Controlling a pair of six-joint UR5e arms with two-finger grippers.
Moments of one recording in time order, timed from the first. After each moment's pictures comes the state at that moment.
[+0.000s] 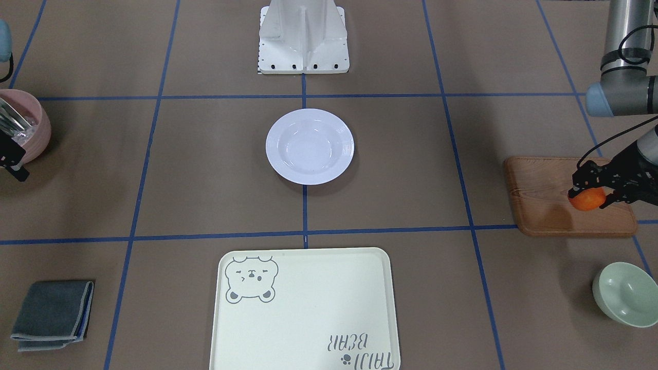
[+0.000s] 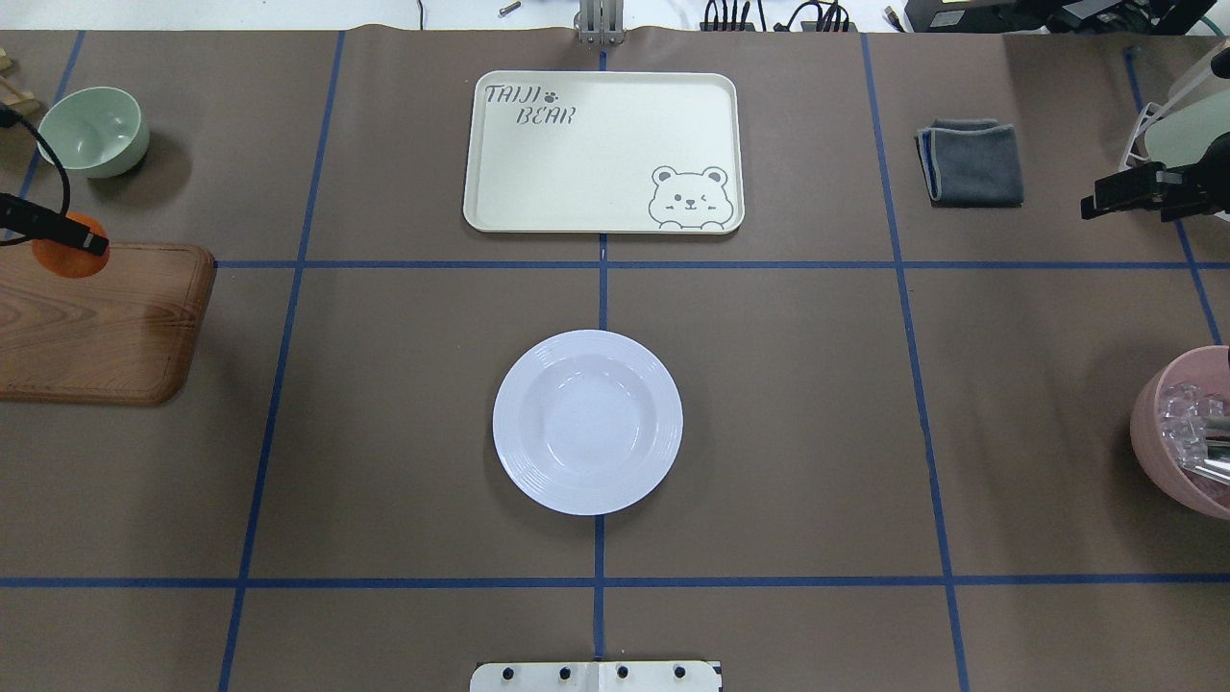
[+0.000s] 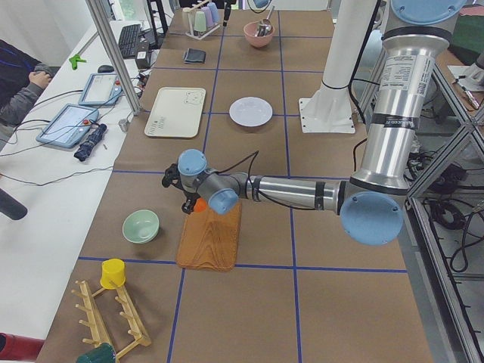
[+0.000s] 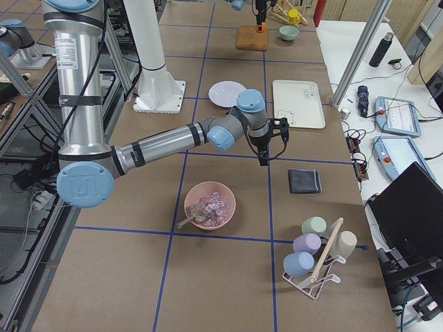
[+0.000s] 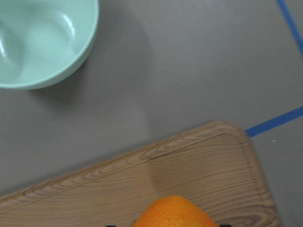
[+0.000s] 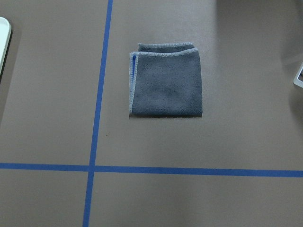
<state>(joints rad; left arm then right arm) -1.19 -1.73 -1.50 -2.19 -2.35 -0.46 1.19 -1.54 1.87 -1.17 2.18 0.74</state>
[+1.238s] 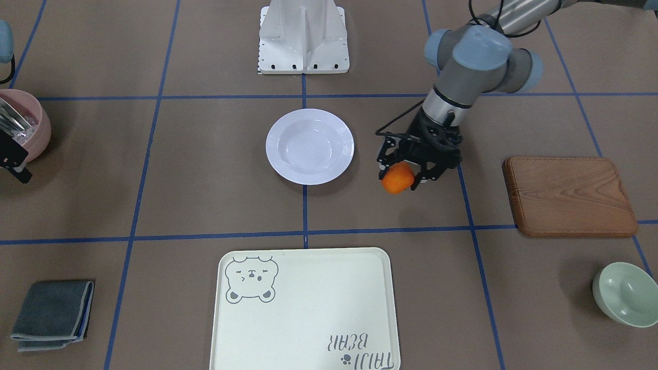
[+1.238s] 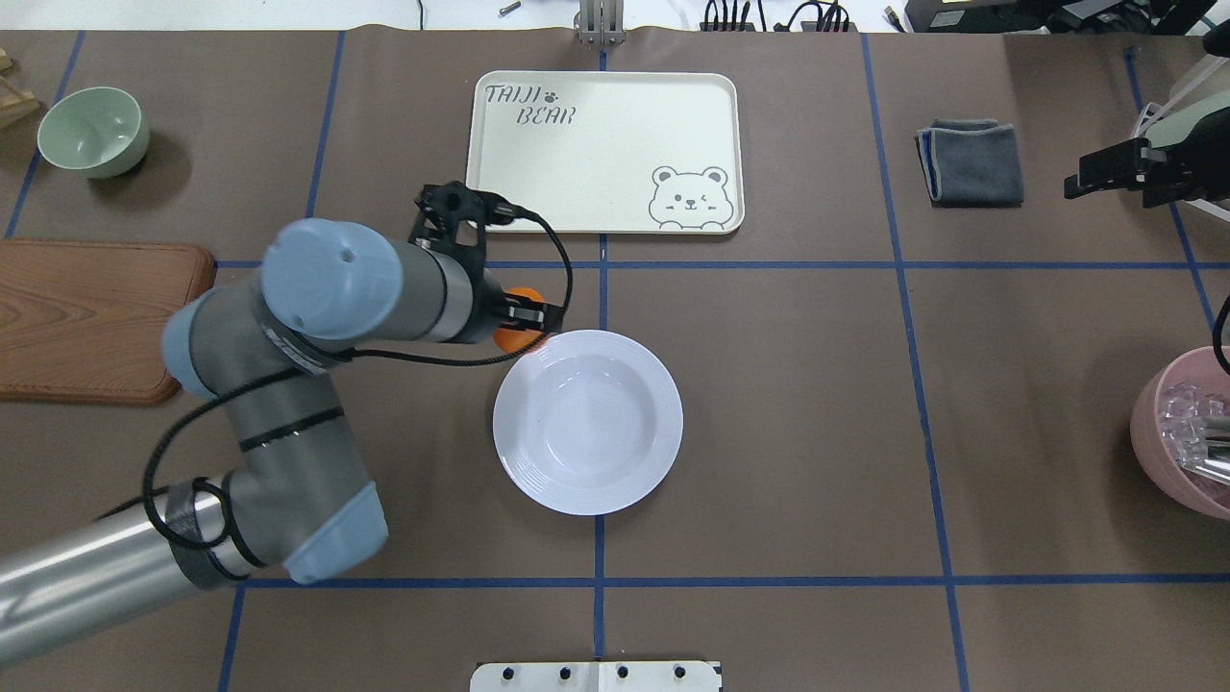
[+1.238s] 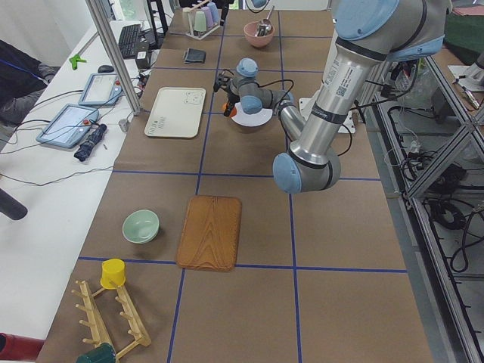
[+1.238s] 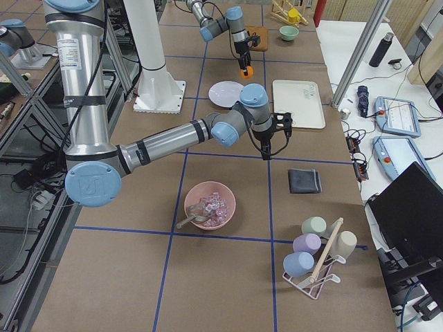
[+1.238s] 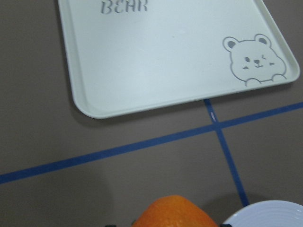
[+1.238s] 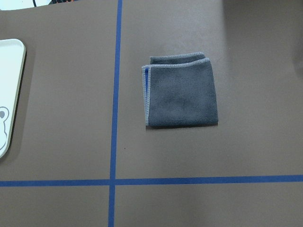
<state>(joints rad) -0.50 -2.16 -1.71 -1.98 -1.69 -1.06 1.18 -1.50 1.87 -1.17 2.19 0.83</state>
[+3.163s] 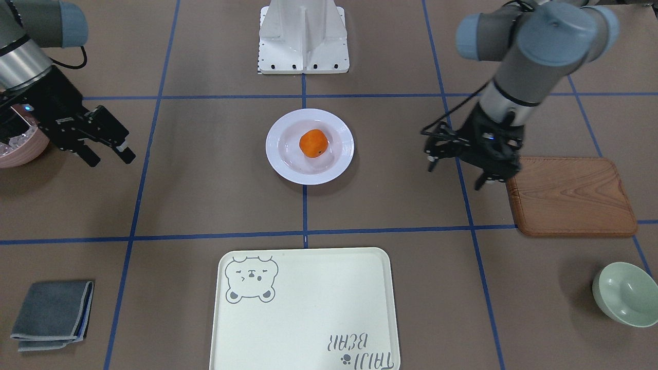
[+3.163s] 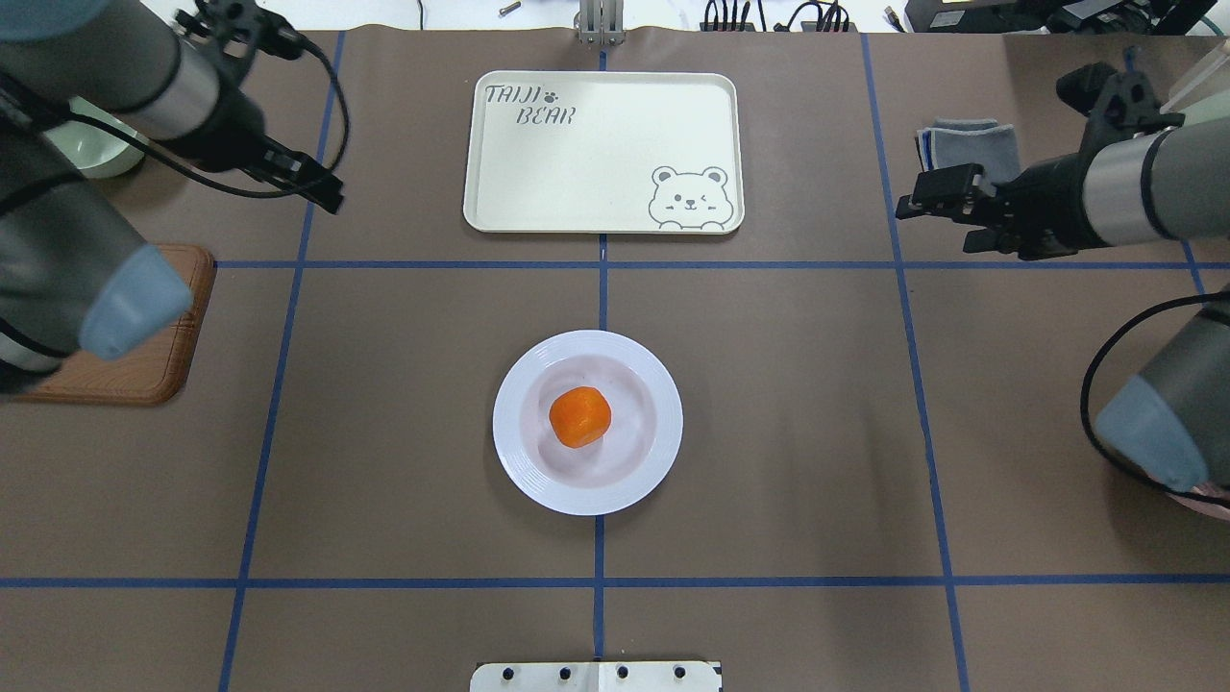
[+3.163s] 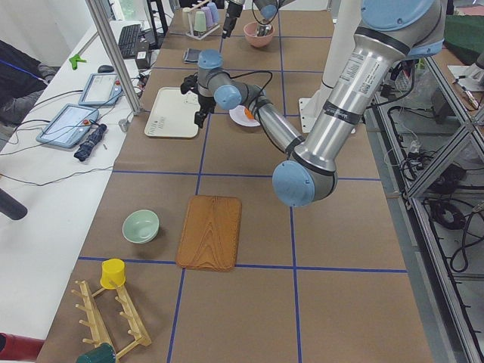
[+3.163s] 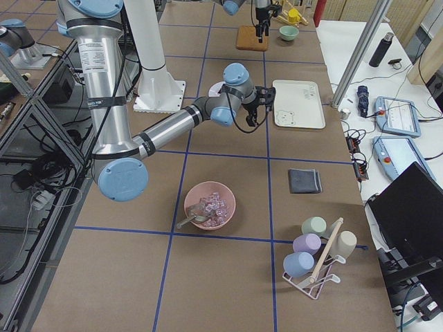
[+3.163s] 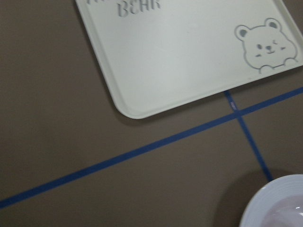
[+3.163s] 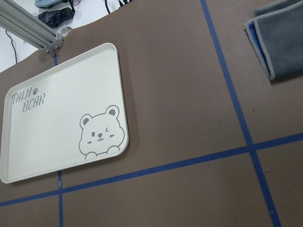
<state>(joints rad) -1.02 -2.04 -1.79 -1.60 -2.15 -0.37 0.86 -1.45 1.97 -0.94 1.96 1.44</state>
